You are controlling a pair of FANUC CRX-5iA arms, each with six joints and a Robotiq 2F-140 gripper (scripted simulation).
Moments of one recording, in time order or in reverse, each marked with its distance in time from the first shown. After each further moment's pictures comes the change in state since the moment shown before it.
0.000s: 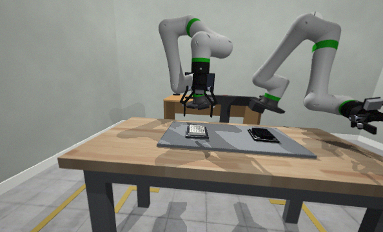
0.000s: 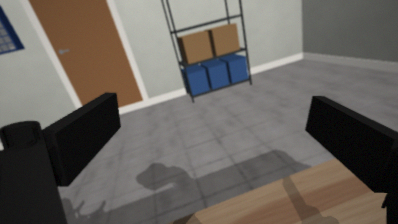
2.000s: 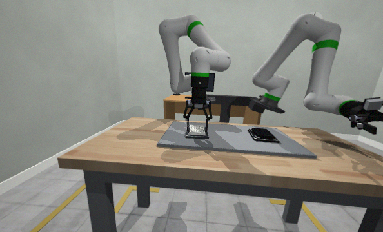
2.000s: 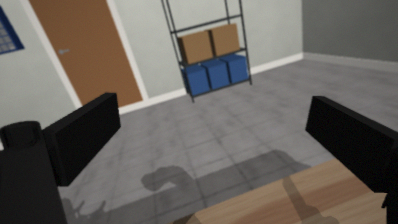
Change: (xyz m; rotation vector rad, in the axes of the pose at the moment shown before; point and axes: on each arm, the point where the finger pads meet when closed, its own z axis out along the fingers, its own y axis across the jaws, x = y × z) left arm 0.000 0.000 0.000 0.000 0.000 0.000; right arm 0.000 0.000 0.068 0.000 0.000 0.000
